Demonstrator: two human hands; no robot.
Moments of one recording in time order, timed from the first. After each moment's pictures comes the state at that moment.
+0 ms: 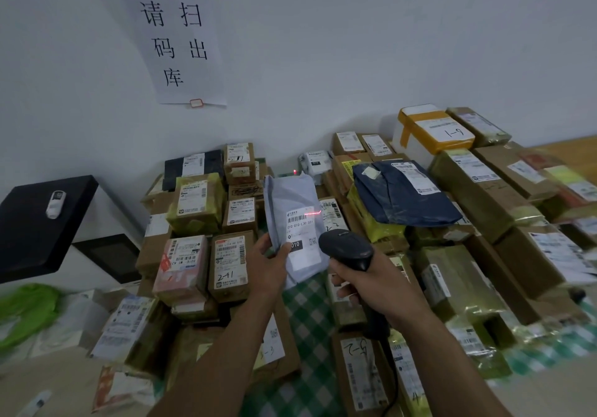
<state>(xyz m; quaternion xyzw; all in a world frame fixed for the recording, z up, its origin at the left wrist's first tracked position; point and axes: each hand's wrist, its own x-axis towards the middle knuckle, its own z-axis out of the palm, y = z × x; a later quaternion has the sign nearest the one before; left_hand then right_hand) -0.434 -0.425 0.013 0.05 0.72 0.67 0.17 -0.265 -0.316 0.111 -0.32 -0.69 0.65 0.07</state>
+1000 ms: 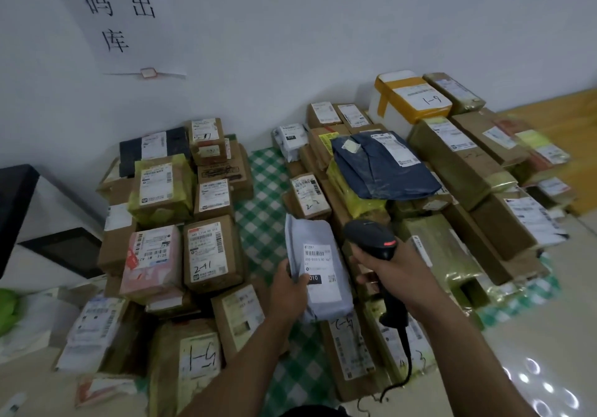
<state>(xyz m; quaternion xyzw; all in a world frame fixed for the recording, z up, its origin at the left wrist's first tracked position) -0.381 -0.410 -0.074 0.10 0.80 0.48 0.33 -0.235 -0.291 0.087 -0.41 -0.65 0.63 0.11</state>
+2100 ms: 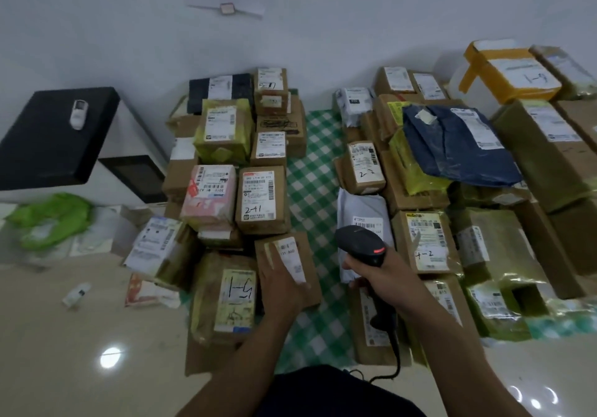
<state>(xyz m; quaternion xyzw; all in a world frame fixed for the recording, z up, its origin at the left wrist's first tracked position) -0.362 -0.516 -0.095 0.08 0.92 0.29 0.24 -0.261 -0.351 0.021 -0.37 -0.68 0.63 -0.03</state>
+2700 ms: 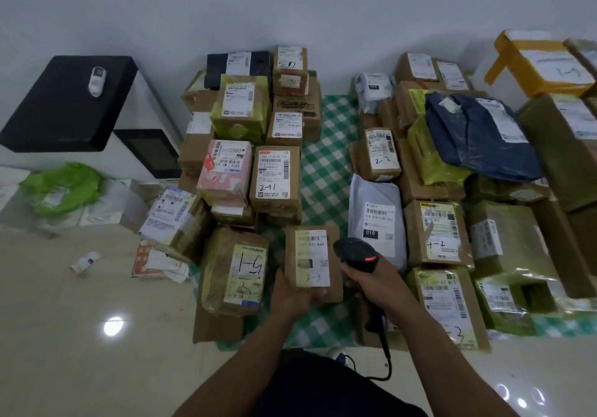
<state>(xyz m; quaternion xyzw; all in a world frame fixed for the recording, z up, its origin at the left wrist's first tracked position) -0.326 -0.547 -0.136 -0.11 0.76 0.52 0.38 -0.249 -0.379 -0.028 -0.40 -0.68 0.61 -0.07</state>
